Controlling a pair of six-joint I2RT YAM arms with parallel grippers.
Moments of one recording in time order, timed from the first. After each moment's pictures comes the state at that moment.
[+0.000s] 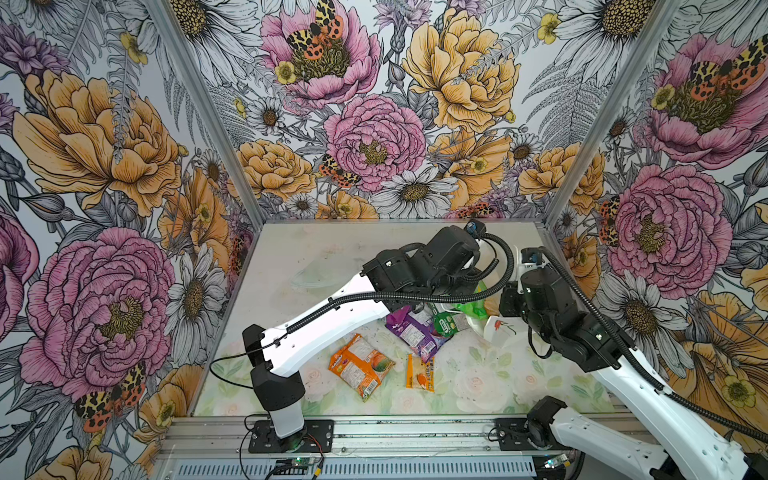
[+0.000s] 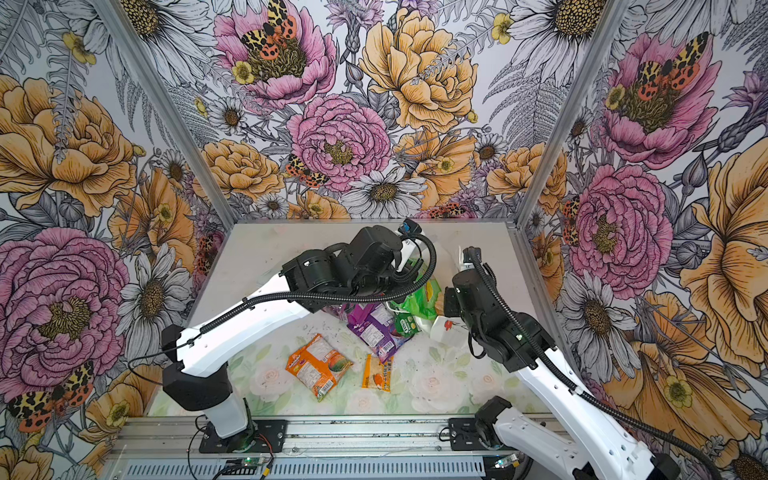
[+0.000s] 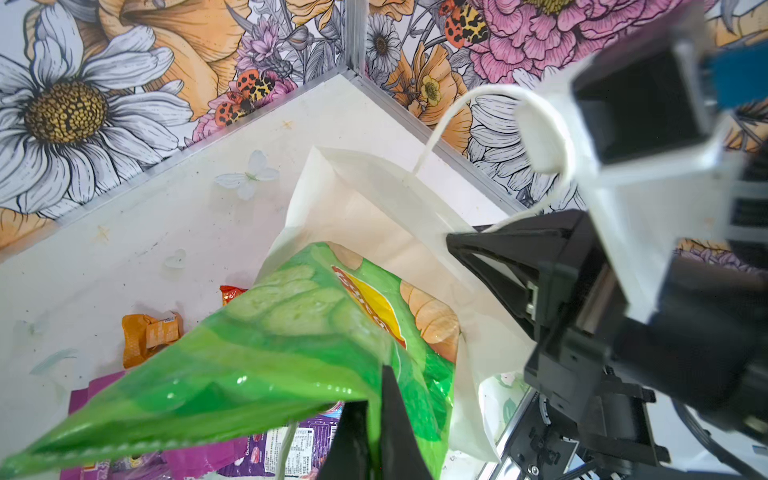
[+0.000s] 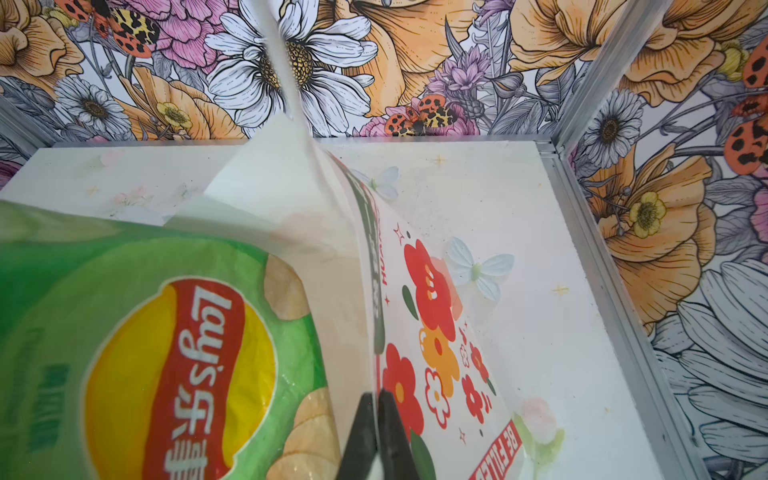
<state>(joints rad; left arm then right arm) -1.09 1.76 2.08 -1.01 -0.21 -0.31 0.60 0.88 1.08 -0.86 0.43 0.36</state>
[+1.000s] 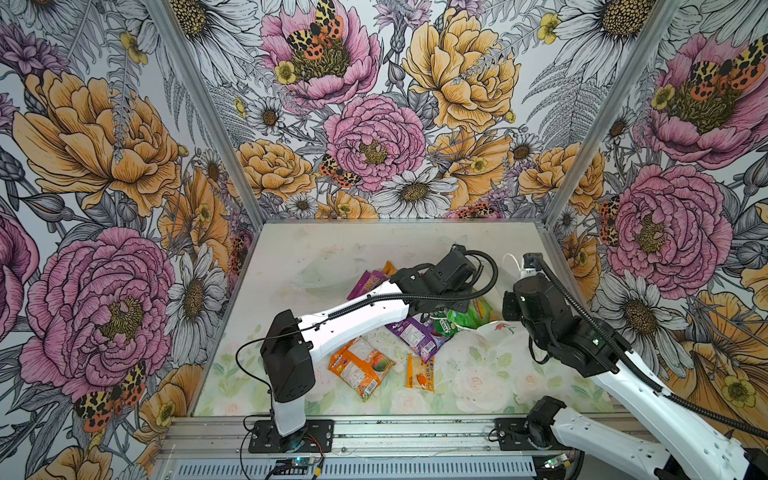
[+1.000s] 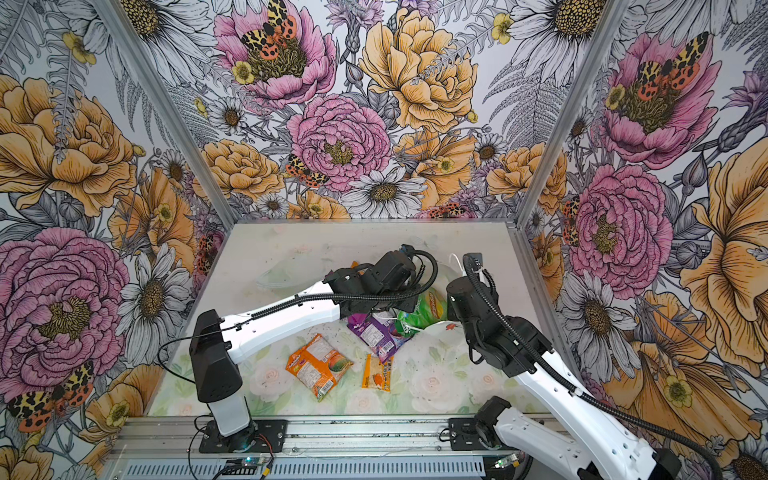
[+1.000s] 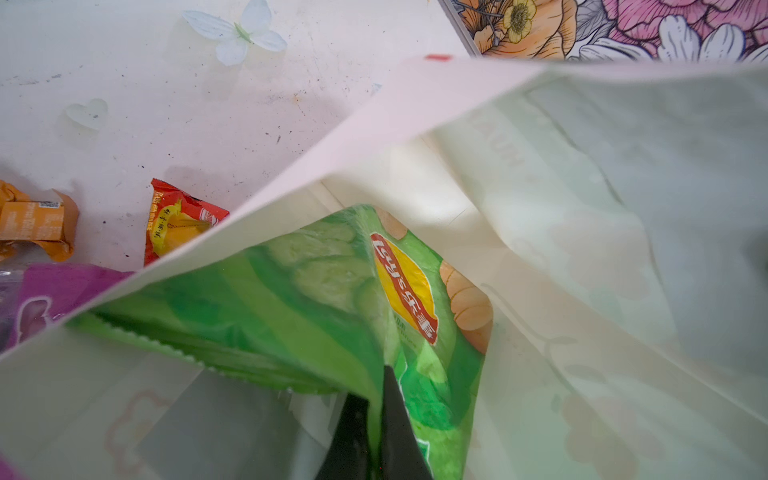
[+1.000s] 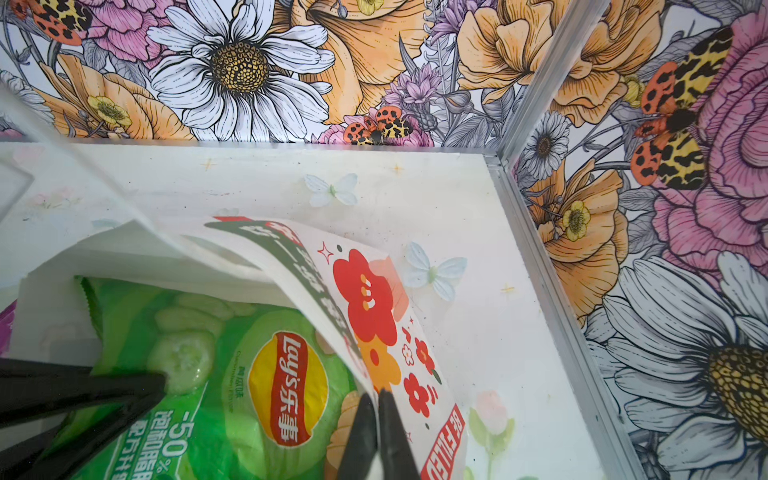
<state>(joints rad) -1.04 1.80 1.69 -0.70 -0.14 -0.59 0.64 0.84 1.03 -0.87 0.63 0.38</state>
